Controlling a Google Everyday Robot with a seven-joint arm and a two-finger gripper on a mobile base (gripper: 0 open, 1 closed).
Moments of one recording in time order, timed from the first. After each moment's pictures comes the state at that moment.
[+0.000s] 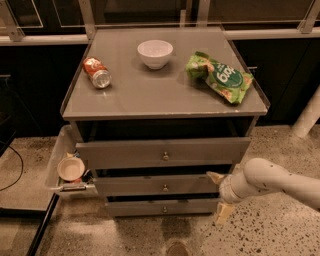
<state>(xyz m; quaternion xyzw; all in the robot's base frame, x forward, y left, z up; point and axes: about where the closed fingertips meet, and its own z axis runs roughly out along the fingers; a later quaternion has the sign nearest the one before) 0.513 -0.226 0.463 -0.69 0.68 0.08 0.23</state>
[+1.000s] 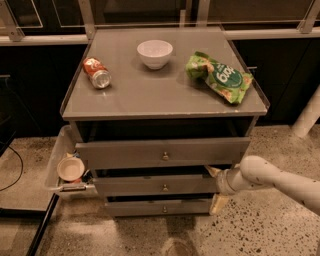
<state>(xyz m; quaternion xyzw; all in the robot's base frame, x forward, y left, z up) 0.569 -0.226 0.426 -0.68 0.68 0.08 0.27</state>
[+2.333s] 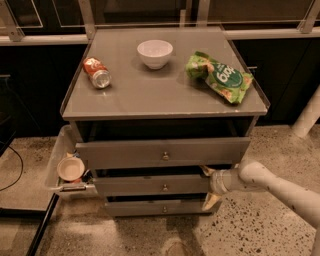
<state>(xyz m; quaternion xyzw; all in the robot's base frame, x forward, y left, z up) 0.600 -0.205 0.398 -0.69 0.62 0.09 0.35</state>
